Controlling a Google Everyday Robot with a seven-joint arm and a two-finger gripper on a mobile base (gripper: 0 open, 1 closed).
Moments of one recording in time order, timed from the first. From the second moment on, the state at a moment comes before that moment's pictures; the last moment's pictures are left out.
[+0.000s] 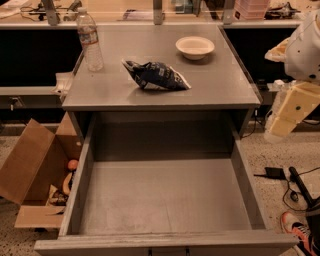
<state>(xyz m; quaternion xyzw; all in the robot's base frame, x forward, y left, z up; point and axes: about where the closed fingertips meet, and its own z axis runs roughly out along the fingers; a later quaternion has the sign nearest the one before) 0.449 -0.217 0.977 -0.60 0.78 -0.04 0.18</state>
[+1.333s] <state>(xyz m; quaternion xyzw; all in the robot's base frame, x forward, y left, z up) 0.597 -0.150 0.953 -0.61 0.71 0.04 0.34</state>
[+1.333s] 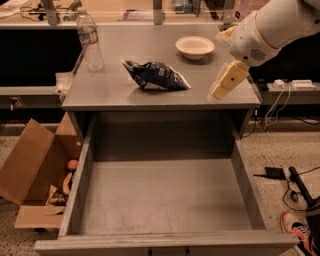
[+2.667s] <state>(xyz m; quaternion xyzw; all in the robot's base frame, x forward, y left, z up) 0.695 -0.024 0.897 -0.63 0.68 0.14 0.34</state>
